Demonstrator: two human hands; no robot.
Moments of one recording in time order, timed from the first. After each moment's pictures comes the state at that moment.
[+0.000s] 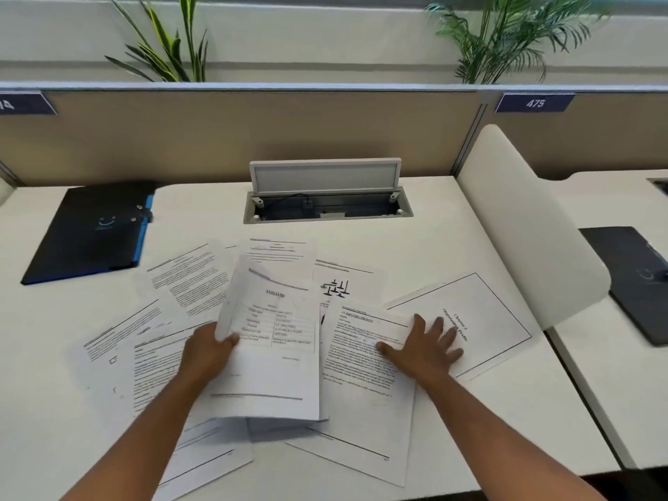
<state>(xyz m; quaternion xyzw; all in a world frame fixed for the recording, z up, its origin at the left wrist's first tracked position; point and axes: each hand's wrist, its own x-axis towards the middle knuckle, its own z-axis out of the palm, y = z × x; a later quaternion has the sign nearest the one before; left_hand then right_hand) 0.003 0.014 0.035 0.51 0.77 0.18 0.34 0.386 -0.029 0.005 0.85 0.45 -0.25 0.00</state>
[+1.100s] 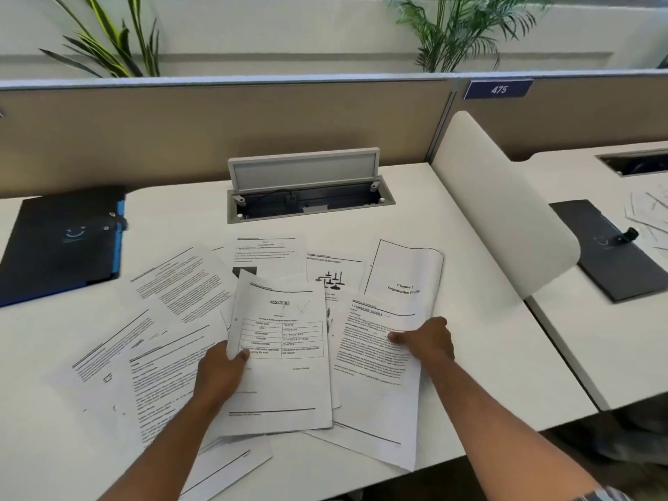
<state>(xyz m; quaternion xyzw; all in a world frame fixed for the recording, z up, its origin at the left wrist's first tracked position) 0.000 -0.006 0.011 0.51 0.73 0.20 0.41 0.372 -0.043 0.025 0.91 0.22 -0.31 -0.17</state>
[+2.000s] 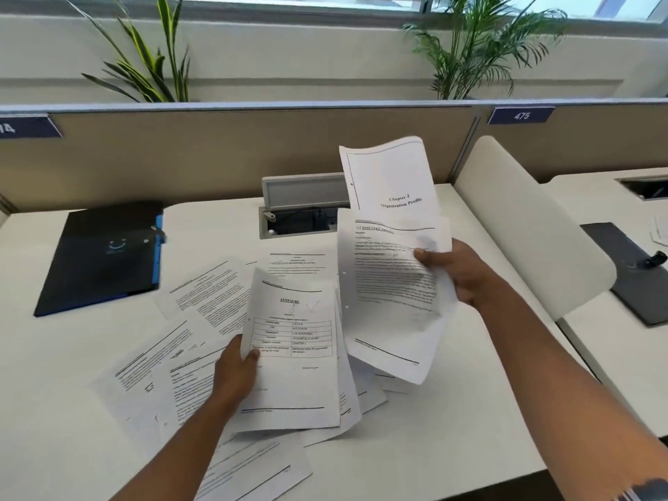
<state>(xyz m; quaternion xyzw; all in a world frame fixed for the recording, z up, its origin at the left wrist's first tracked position) -0.040 0.018 0.020 0.50 0.71 0.27 0.41 0.368 0.054 0.165 0.54 0.34 -0.58 -0.50</state>
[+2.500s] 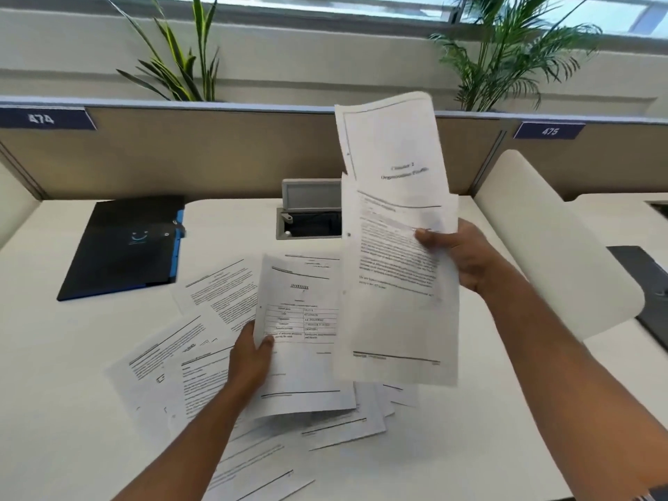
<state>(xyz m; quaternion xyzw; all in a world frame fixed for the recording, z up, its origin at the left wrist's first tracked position) -0.026 0.025 0.042 0.48 0.69 0.33 0.43 0.340 0.090 0.205 0.52 0.38 -0.57 -0.51</state>
